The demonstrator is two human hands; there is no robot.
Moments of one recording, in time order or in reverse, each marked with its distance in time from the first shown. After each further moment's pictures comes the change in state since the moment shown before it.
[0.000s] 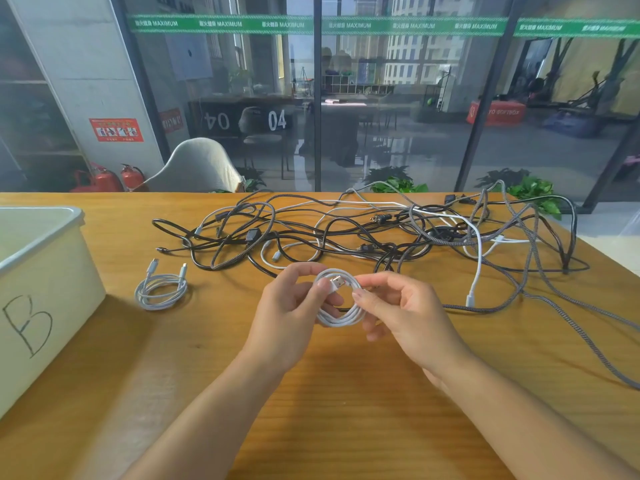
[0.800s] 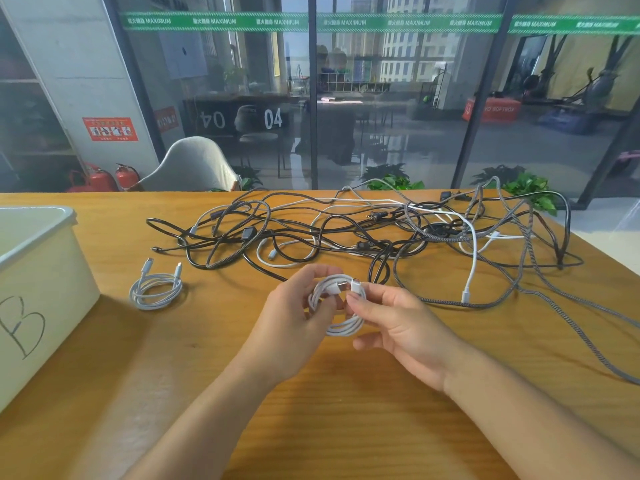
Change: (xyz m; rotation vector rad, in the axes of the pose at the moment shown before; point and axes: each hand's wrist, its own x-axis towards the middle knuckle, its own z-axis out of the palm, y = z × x) left_hand -0.004 0.004 -0.001 0.263 -0.161 0.103; right_hand -0.002 0.000 -0.001 0.265 -0.291 0.254
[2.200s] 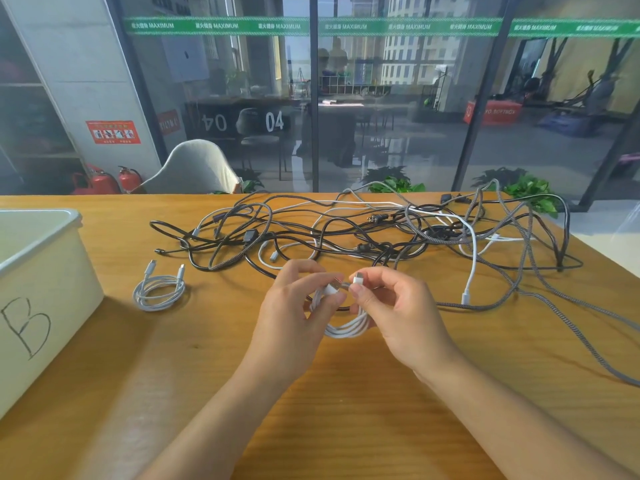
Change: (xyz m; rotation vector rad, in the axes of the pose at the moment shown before) left_hand 0.002 -0.007 0.005 0.281 0.192 0.126; right_hand 0.008 0.008 0.001 -0.437 0.335 -0.472
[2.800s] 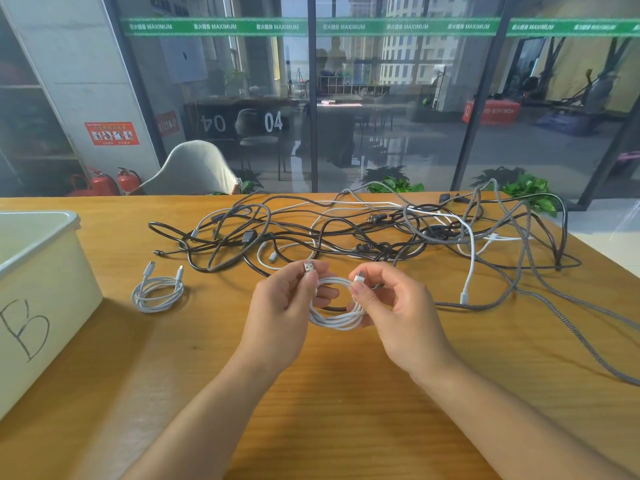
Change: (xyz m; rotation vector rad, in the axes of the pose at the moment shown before) left_hand 0.006 0.000 -0.002 -0.474 0.050 -0.163; right_hand -0.003 -0.005 0.003 0.022 0.032 -0.049
